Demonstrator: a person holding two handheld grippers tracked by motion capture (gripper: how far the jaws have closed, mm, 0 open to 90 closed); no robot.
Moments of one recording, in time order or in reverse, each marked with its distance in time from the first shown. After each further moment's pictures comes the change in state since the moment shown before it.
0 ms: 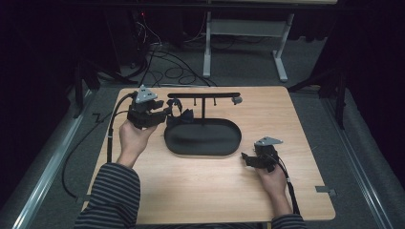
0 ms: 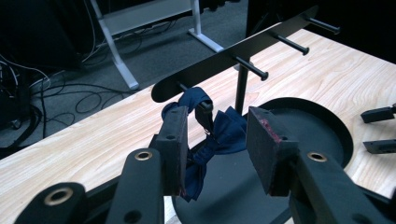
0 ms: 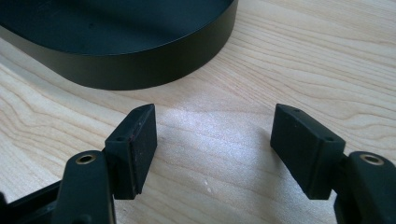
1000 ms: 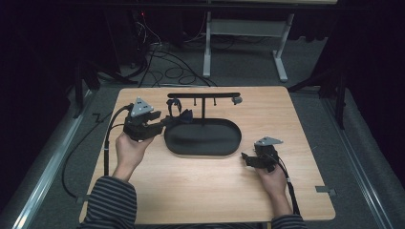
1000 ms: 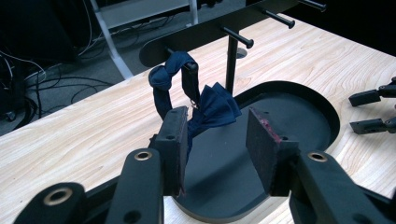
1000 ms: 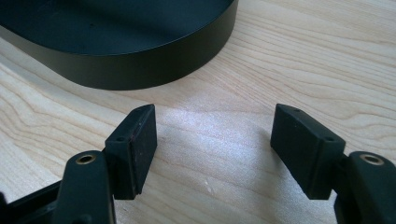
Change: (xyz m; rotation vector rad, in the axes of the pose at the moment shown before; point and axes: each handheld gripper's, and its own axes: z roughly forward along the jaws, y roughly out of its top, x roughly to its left) left arm -0.010 -0.027 -0.015 0.008 -0.008 -0.014; right arm 0.000 0.000 0.000 -0.001 0.003 0.002
